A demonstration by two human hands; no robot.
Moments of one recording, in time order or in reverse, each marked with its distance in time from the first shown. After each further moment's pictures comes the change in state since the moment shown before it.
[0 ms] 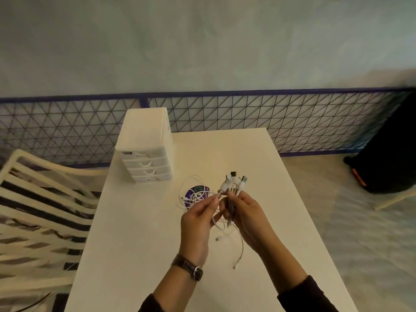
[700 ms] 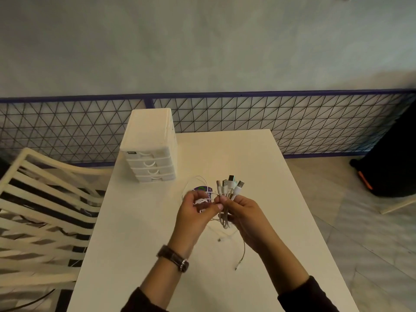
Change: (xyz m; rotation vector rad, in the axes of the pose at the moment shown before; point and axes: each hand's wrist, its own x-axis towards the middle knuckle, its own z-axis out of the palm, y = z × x) left_hand 0.015 0.014 -0.017 0.312 -0.077 0.051; right_hand 0.001 -0.001 0.002 -0.058 -0.077 0.047
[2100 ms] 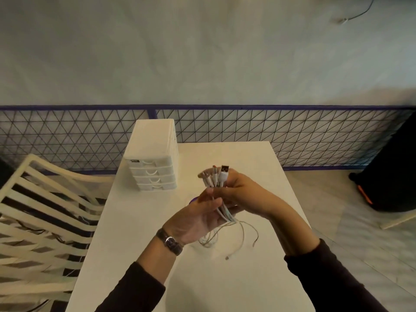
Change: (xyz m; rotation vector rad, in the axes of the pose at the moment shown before) left_hand 0.017 0.033 -0.009 -0.475 -0.832 -0.144; right_hand 0.011 -0.091 0.015 -0.603 -0.422 -0.194
